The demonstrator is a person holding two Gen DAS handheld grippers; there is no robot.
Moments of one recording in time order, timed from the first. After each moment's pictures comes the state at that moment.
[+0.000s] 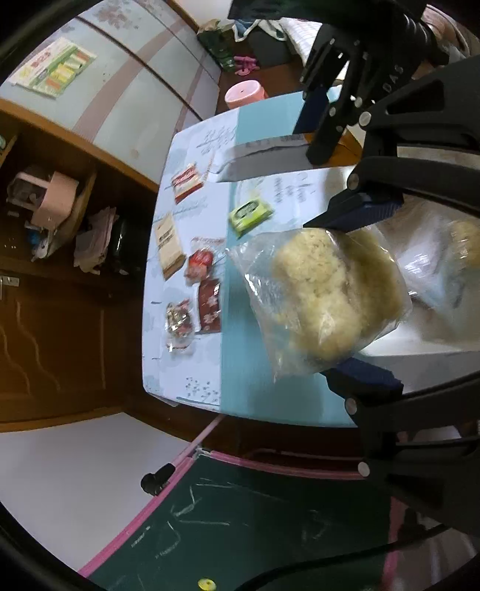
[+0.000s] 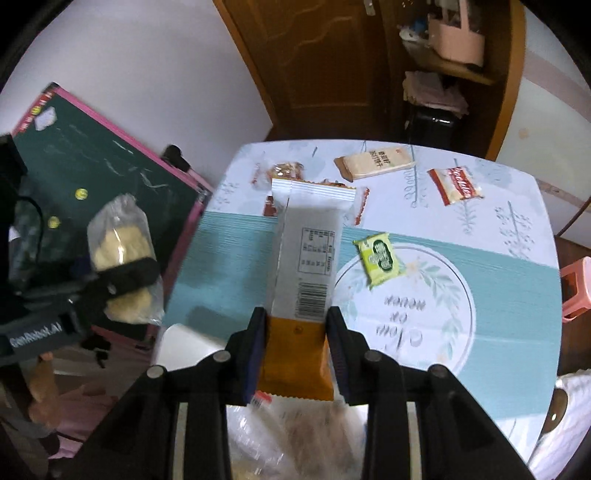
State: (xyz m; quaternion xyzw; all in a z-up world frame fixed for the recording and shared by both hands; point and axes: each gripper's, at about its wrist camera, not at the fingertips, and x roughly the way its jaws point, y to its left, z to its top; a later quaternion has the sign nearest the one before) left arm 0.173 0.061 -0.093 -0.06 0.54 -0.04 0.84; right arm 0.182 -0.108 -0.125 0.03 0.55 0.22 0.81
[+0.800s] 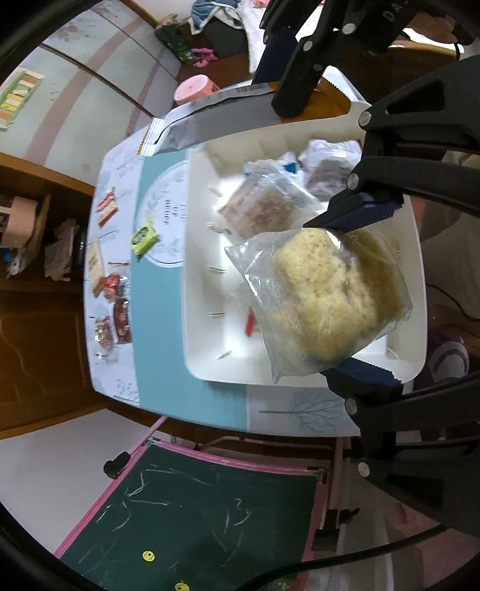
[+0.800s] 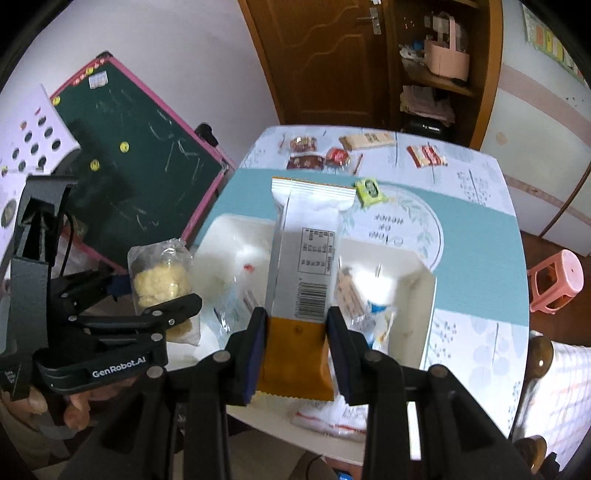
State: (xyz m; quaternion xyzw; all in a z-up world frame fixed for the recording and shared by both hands) left arm 0.019 0.011 -0.128 -0.01 0.58 -0.03 0.82; right arm 0.017 -0.142 -0.090 -0.01 0.53 0.22 0.82
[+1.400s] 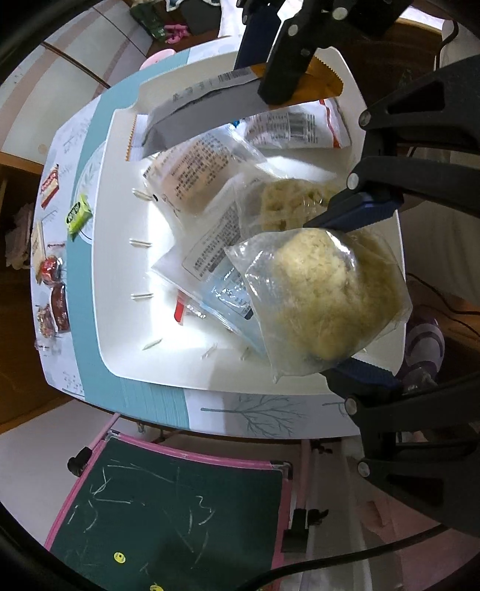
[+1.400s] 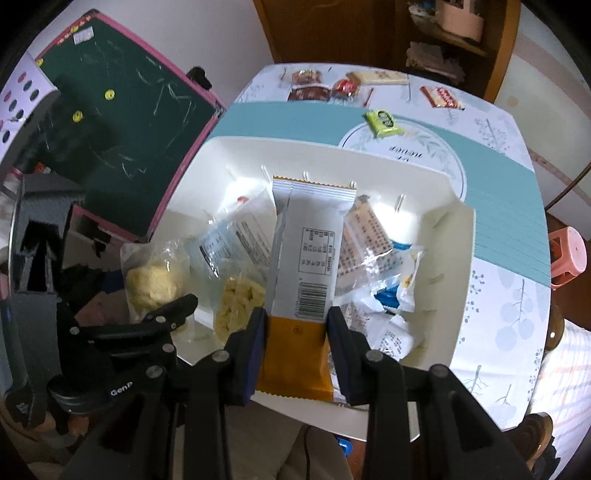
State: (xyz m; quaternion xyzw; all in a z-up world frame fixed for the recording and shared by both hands) left arm 0.001 0.012 -0.192 0.02 0.63 0.01 0.78; right arm 0.006 -0.122 -0.152 -0.04 0.60 0.21 0.77
